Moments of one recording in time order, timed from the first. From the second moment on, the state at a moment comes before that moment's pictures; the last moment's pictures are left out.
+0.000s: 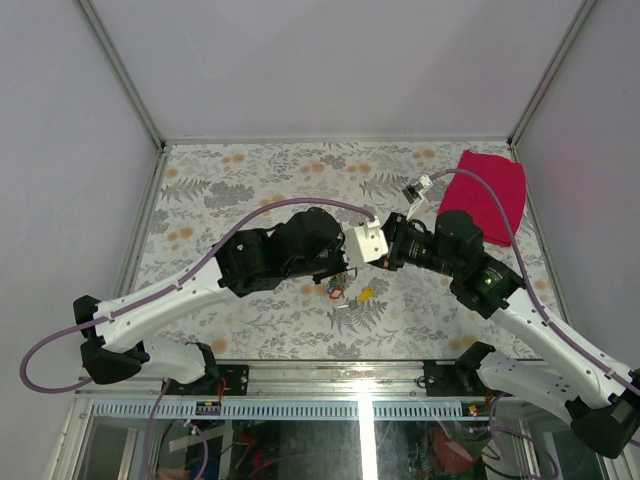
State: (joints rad) left arm -1.12 1.34 1.48 -0.80 -0.09 0.35; right arm 0.70 0.90 0.88 -0.18 -0.38 0.94
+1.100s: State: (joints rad) left arm -1.12 1.01 1.21 -0.45 -0.10 0.29; right arm 0.71 0.82 0.84 -0.07 -0.33 0.93
